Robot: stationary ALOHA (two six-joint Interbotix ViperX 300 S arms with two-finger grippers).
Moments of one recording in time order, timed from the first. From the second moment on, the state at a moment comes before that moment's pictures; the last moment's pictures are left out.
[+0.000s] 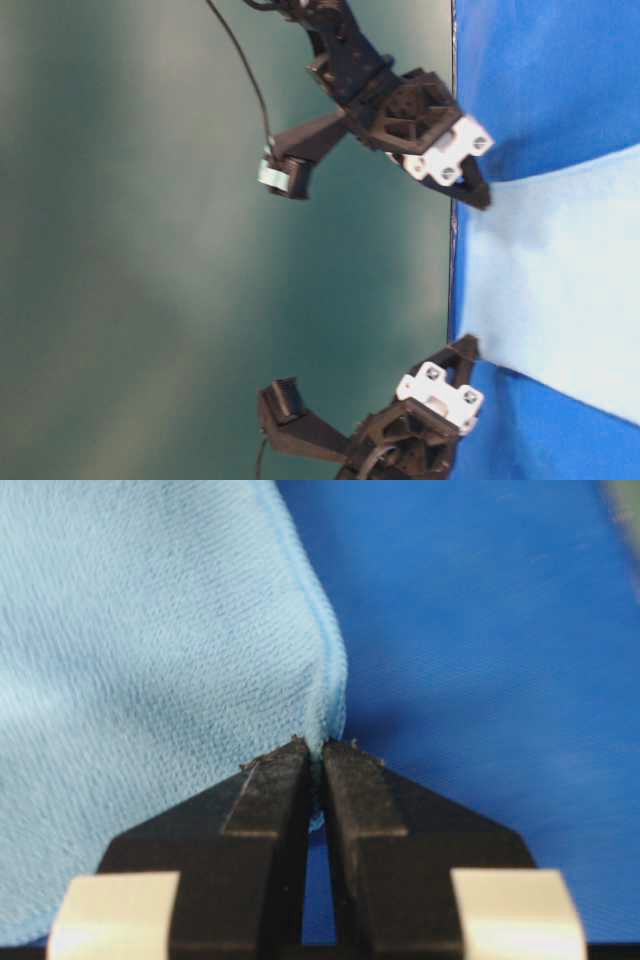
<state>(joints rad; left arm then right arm) 0.54 0.23 0.80 -0.03 -0.50 0.05 -0.53 0.25 0.60 -0.17 -0.18 0.04</state>
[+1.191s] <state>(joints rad) 0.23 -0.15 0.96 -0.03 -0.33 0.09 -0.28 -0.07 0.78 -0.12 -0.07 0.06</state>
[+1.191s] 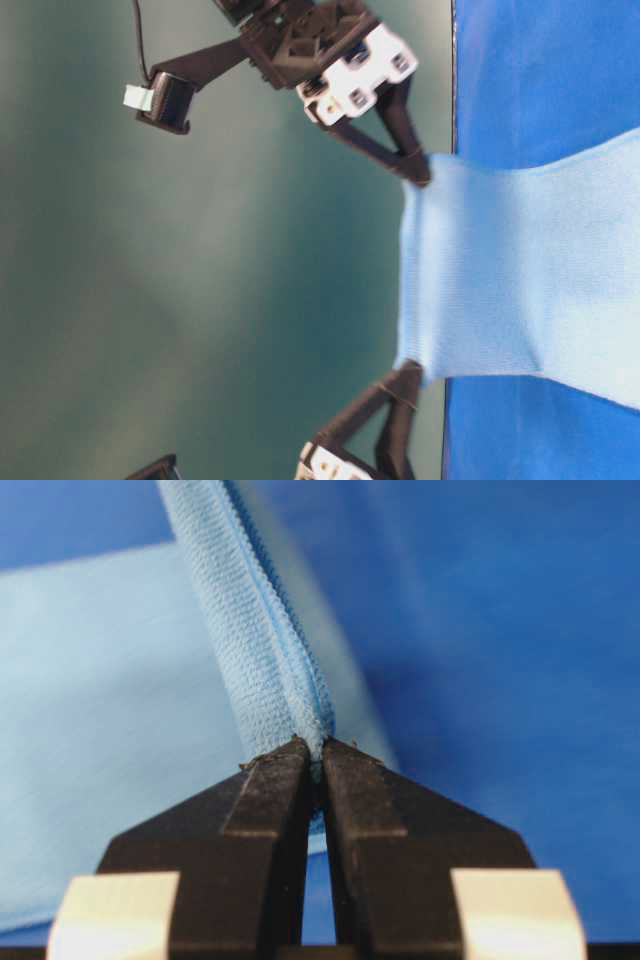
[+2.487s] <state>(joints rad) -0.02 0.05 0.95 -0.03 -0.35 -0.04 -0.08 0.04 0.81 -0.09 -0.11 0.18</state>
